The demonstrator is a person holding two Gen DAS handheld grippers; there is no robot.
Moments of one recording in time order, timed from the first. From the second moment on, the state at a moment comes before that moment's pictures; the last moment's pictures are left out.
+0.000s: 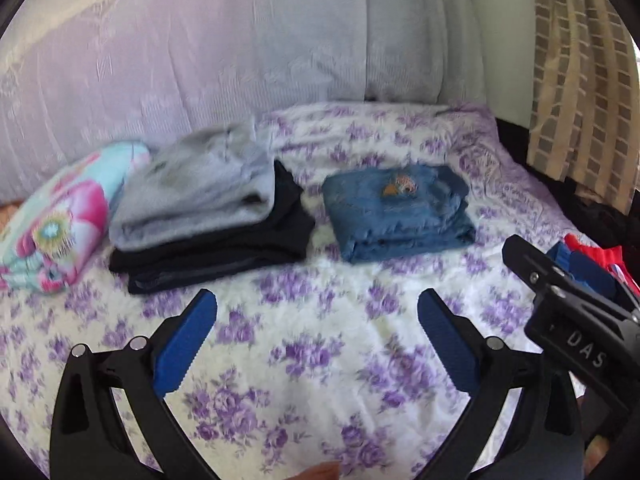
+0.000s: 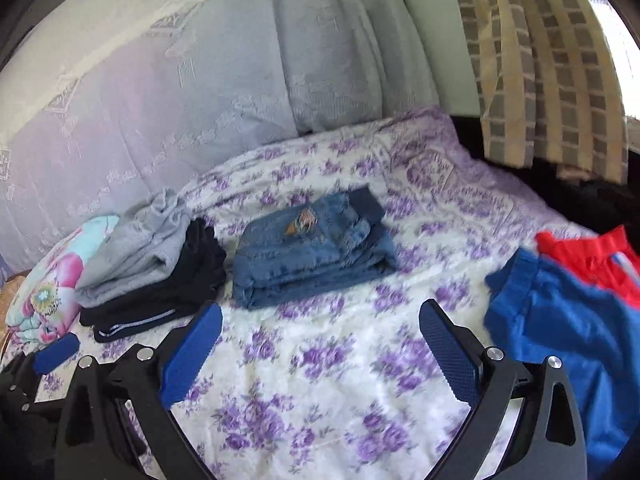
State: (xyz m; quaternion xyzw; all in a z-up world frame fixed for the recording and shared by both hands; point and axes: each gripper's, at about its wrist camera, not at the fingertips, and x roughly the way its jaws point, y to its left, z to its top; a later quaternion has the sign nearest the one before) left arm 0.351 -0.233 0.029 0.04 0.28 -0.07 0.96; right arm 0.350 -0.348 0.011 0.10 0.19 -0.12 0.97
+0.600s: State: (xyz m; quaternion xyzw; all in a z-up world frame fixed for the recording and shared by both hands) left arm 0.383 -0.254 0.025 0.03 0.27 -0.05 0.96; right arm 0.358 -0.371 -0.003 0.04 0.17 -0.15 0.97
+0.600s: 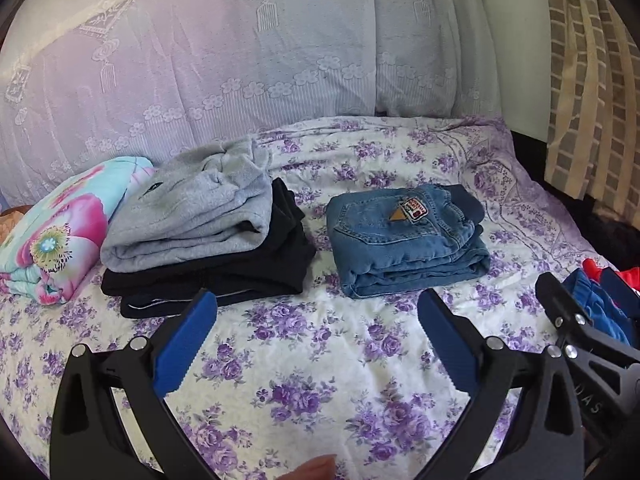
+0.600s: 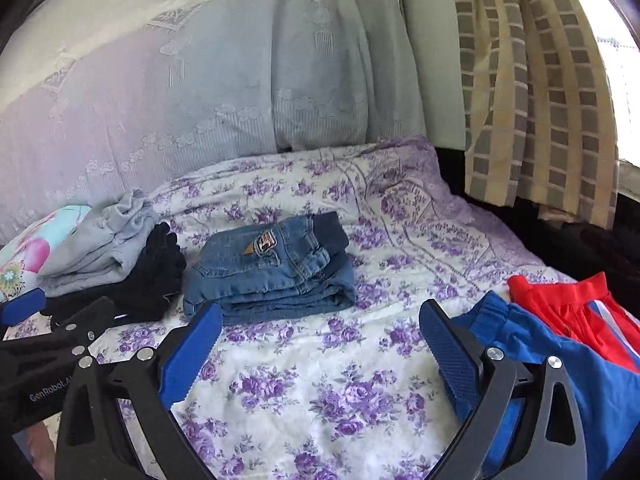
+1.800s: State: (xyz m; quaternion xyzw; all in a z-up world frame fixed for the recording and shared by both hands) left arm 0.390 -0.253 0.015 0.01 0.31 -0.06 0.95; right arm 0.345 -0.368 0.001 0.06 0.16 -0.16 0.97
